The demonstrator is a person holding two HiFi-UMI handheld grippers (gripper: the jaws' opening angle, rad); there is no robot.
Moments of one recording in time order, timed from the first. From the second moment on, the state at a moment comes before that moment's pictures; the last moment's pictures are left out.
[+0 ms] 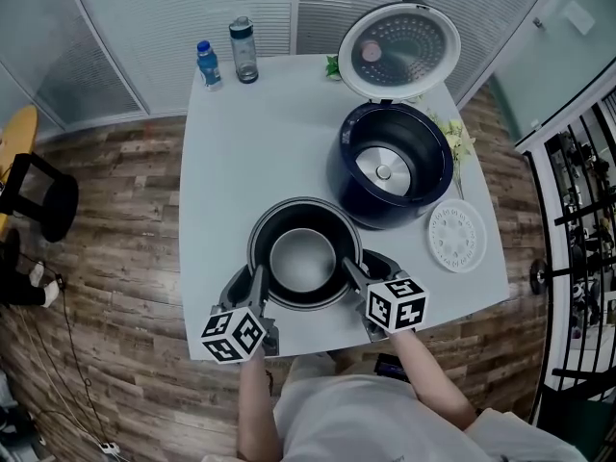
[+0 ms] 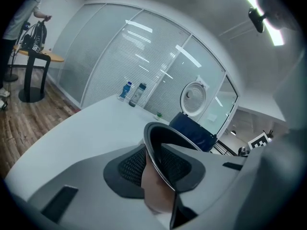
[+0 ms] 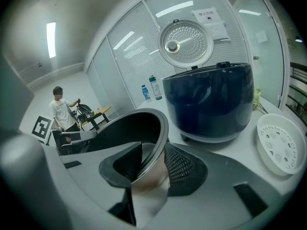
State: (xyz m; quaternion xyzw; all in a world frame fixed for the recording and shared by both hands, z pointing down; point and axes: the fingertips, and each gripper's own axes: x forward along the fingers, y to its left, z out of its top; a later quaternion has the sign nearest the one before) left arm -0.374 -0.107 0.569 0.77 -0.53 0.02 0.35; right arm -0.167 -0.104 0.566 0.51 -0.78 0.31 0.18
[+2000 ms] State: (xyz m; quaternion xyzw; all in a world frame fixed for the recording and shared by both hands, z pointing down) left arm -0.341 -0.108 0.369 0.84 -0.48 -0.12 0.24; right arm -0.128 -0.091 0.359 0.50 -0.83 0.23 -0.05
